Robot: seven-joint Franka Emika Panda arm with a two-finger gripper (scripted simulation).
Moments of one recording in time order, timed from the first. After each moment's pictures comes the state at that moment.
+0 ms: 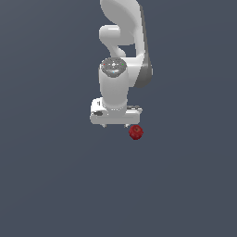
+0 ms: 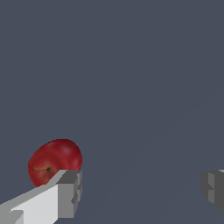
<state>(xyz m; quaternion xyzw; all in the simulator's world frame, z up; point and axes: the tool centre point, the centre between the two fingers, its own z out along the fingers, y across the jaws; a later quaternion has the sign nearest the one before) -0.010 -0.013 0.159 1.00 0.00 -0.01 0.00</state>
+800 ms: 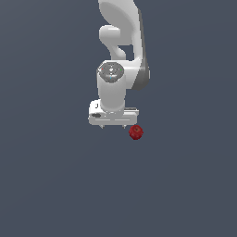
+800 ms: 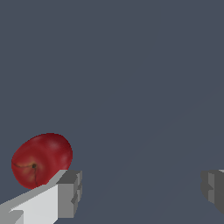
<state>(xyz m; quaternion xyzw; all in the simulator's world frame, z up) -0.016 -0.024 0.148 1.00 0.01 -0.03 0.01</state>
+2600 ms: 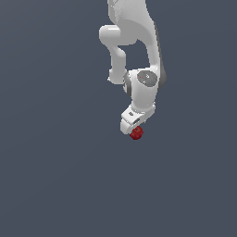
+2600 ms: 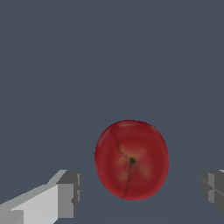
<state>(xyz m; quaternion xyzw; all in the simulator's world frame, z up) -0.051 0.096 0.095 0.94 0.34 0.00 0.00</state>
